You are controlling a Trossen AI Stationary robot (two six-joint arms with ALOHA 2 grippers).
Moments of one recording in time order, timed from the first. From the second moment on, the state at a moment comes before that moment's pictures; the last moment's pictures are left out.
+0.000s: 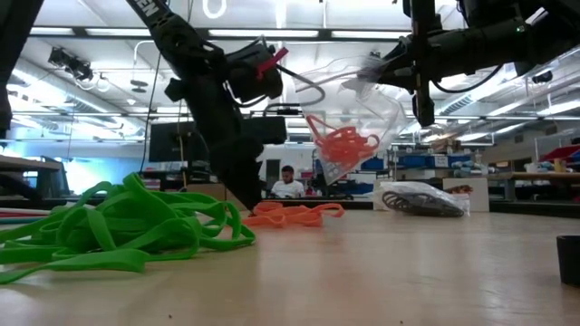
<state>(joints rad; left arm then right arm) 0.12 1.83 0.98 -0.23 -0.04 -0.06 -0.01 1.13 0.42 0.60 0.22 0.89</state>
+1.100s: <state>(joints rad) 0.00 1.65 1.38 -0.32 -0.29 0.26 0.00 1.13 0.42 0.54 0.25 1.07</state>
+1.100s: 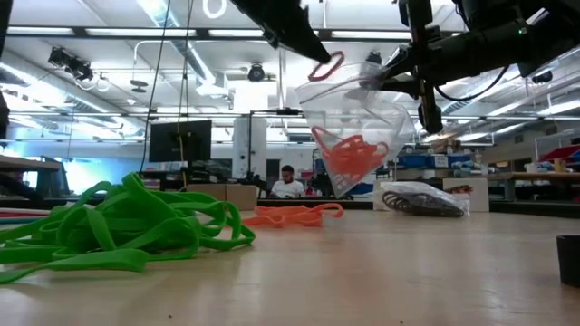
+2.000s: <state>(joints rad) -0.01 1.70 1.38 -0.30 -0.31 0.27 0.00 1.13 0.42 0.54 0.28 1.06</state>
